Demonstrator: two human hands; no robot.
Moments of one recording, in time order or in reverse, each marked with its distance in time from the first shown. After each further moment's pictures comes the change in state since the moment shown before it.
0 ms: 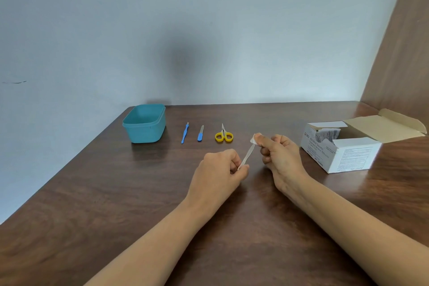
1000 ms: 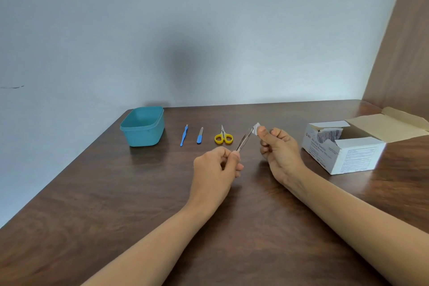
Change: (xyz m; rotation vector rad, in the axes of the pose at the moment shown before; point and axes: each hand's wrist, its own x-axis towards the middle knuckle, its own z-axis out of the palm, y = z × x) left_hand 0.004 -0.001 0.004 -0.354 0.111 -0.154; right_hand 0.027 0.003 0.000 0.240 -0.095 -0.014
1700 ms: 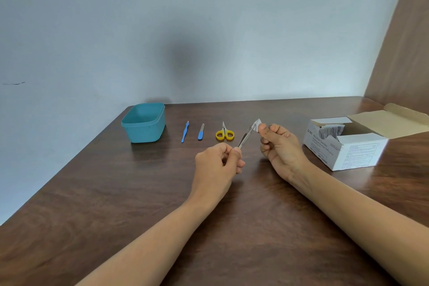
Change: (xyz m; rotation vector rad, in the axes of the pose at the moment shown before) left_hand 0.002 0.002 -0.001 -0.013 -0.025 -0.013; right_hand -0.007 -0.007 -0.001 -0.001 -0.085 0.072
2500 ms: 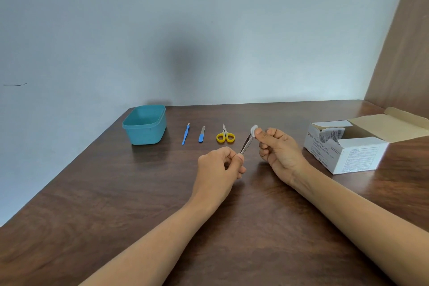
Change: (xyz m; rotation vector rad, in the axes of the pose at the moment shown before) left_hand 0.001 -0.002 0.000 0.071 -0.052 0.011; right_hand -0.002 -0.001 0.002 -0.071 -0.026 0.034
